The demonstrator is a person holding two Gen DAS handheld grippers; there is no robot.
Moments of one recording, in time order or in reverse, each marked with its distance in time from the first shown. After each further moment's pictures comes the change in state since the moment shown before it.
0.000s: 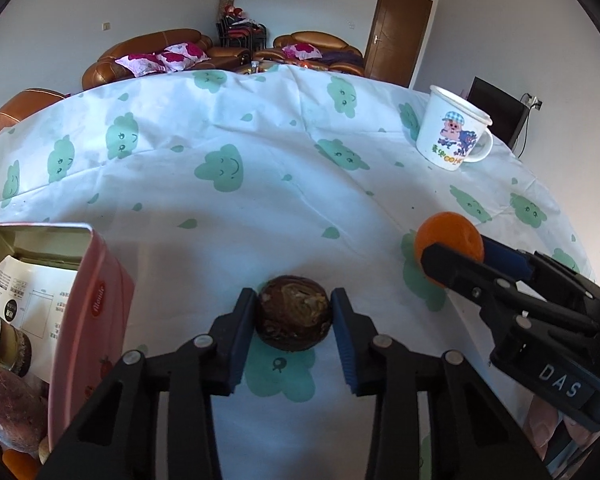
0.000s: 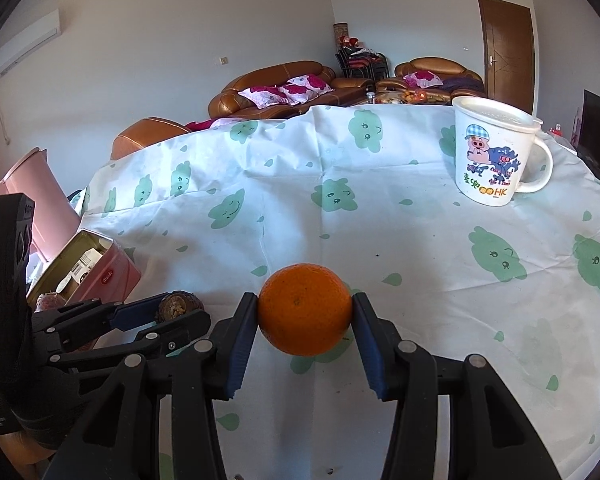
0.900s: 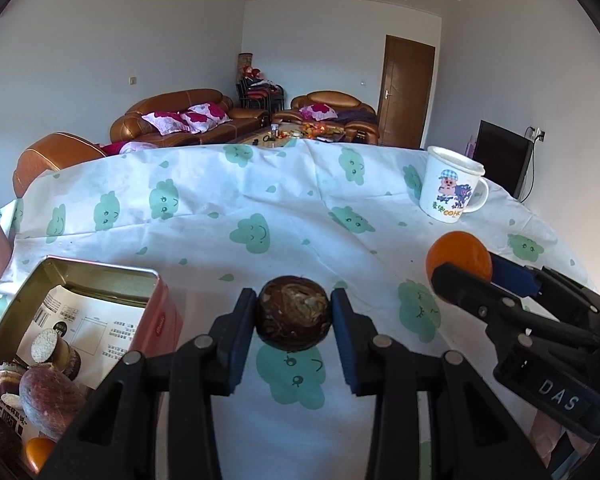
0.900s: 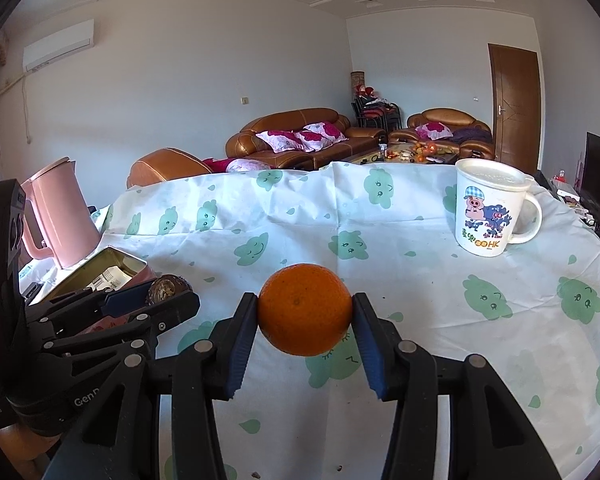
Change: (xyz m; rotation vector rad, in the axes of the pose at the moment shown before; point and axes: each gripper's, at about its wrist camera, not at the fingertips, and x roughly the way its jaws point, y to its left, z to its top) left arm -0.044 -0.003 -0.005 0.015 -0.243 0.087; right arm -0.035 0.013 -0.005 -0.078 -0.182 0.017
